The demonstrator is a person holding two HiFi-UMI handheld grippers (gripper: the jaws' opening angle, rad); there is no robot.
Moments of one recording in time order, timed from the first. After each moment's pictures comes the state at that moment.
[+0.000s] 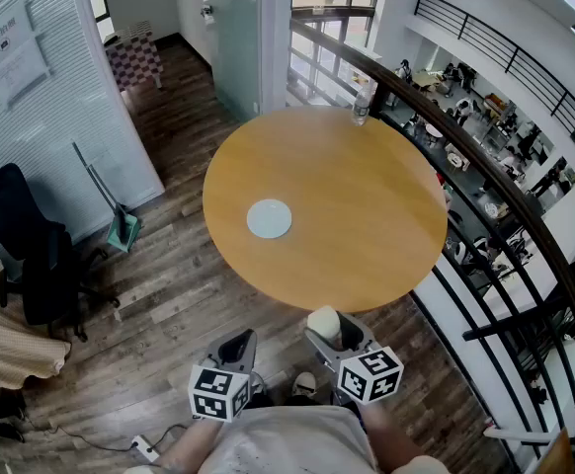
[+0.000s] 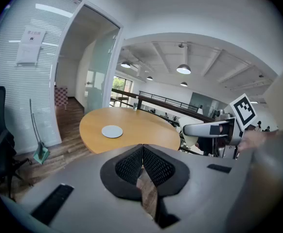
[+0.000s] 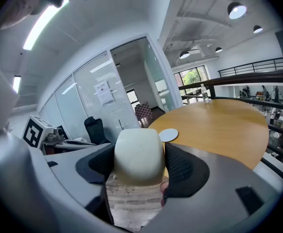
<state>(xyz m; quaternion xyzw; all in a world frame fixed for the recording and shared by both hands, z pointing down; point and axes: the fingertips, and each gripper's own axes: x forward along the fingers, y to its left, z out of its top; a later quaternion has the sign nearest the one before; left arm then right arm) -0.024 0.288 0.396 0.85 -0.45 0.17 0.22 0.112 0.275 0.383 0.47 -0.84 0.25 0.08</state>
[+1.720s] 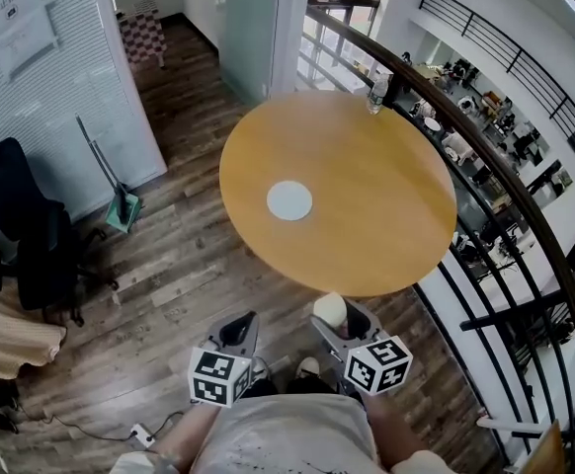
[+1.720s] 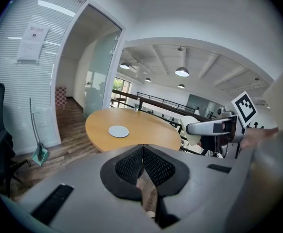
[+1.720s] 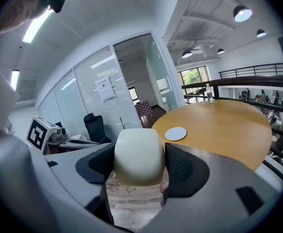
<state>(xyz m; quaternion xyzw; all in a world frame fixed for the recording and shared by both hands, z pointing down) -0.089 0.283 0.399 0.86 -0.43 0.16 0.22 0.048 0.280 0.377 0.48 -0.84 0.24 0.10</state>
